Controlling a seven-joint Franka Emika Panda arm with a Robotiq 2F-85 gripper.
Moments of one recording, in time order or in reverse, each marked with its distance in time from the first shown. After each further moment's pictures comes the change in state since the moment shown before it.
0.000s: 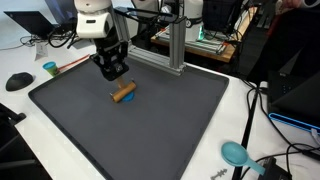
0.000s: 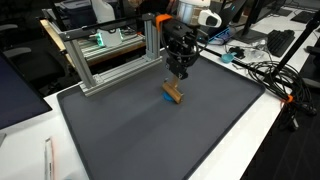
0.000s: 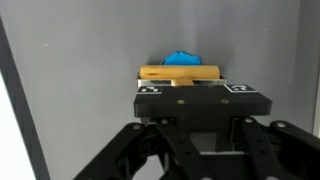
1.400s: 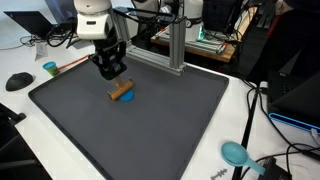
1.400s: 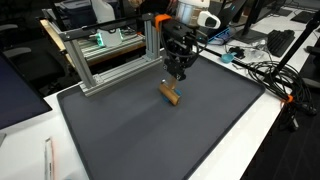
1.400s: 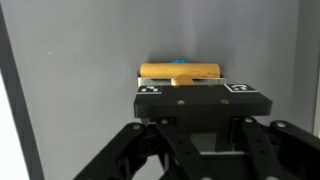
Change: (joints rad) arm 0.001 0.002 -0.004 0.000 -0.046 -0.003 -0.001
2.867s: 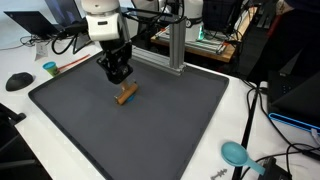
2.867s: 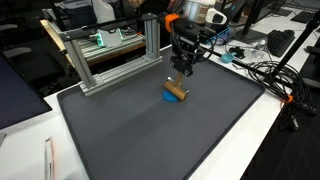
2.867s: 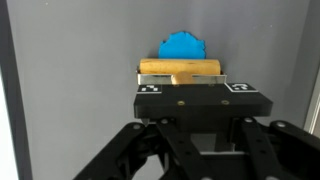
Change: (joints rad) arm 0.001 -0.001 0.052 -0.001 0.023 0.004 -0.094
